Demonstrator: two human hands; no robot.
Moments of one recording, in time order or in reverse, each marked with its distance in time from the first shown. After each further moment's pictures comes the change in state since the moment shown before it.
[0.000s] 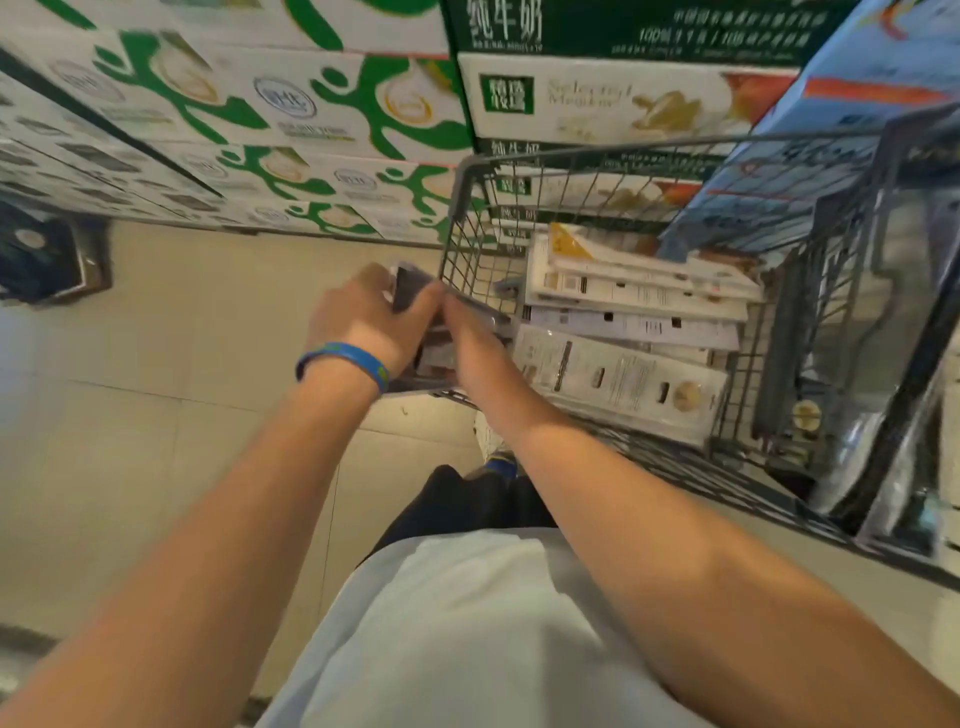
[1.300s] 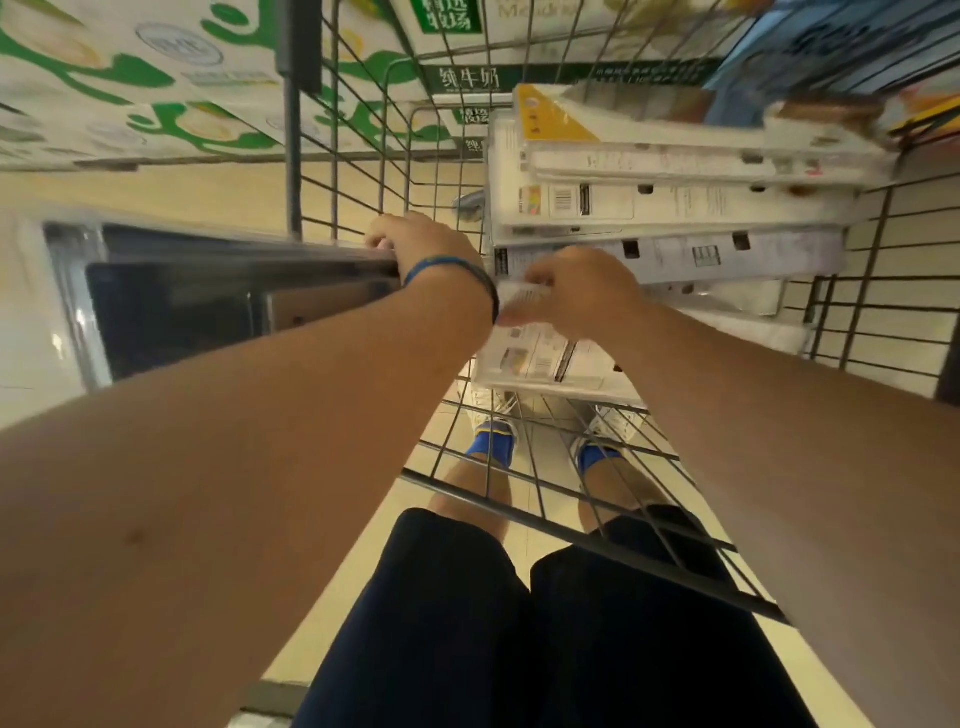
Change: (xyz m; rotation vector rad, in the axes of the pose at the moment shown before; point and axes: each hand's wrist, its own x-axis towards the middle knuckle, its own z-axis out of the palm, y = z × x) left_hand 0.122 0.066 0.244 1.307 -0.357 0.352; right_hand 0.158 0.107 -0.168 -1.050 -0.021 0.058
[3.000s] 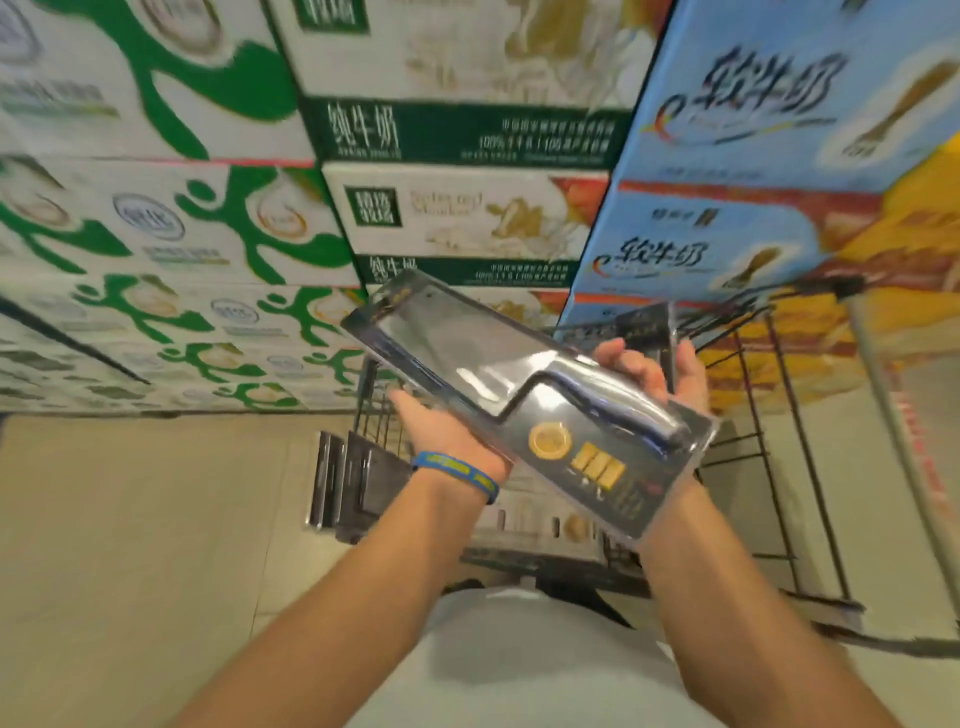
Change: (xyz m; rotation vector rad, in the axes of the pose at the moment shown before) left_hand -0.314 -0.096 -0.142 2.822 0.275 -0.325; right_hand -0.367 -0.102 -0.197 2.344 0.441 -0.575
